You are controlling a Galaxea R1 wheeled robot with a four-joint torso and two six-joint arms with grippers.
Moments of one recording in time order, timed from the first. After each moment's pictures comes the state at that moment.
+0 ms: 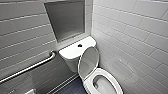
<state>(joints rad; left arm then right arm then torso) 1.06 2.41 -1.53 -0.01 0.14 -0.10 -1.55 2.43 -2.13 -0.69 0.56 1.32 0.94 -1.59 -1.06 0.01</state>
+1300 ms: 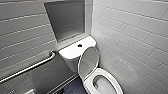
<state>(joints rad) 0.71 2.38 -1.63 -0.40 0.23 -0.11 -1.64 2.72 -2.50 -0.24 0.42 0.72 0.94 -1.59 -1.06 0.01</state>
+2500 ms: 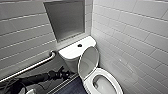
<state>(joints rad) 0.41 2.50 -1.95 -0.73 0.31 -0.11 -1.62 2.73 -2.31 0.40 0.29 -0.03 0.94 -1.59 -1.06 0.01</state>
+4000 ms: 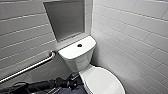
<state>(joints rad) 0.51 2.52 -1.72 -0.62 0.37 -0.11 -1.59 2.69 -2.13 0.33 0.27 -0.03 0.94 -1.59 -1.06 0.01</state>
